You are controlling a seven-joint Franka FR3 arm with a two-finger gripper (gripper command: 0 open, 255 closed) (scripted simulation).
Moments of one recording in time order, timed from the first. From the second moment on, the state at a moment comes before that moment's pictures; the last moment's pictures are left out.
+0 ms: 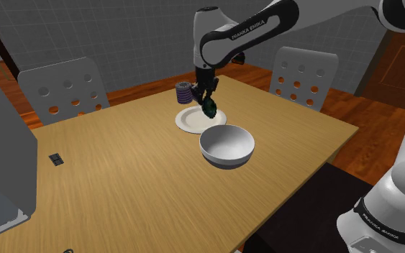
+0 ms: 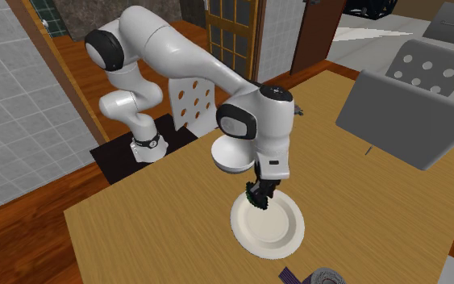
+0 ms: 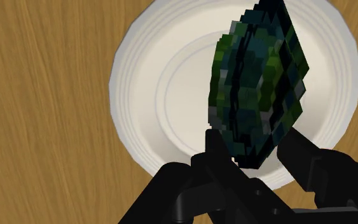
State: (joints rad) arm -0.17 0.30 0.37 -1.77 -0.26 2.17 0.31
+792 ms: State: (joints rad) arm -0.16 0.34 0.36 -1.82 -0.29 2.26 0.34
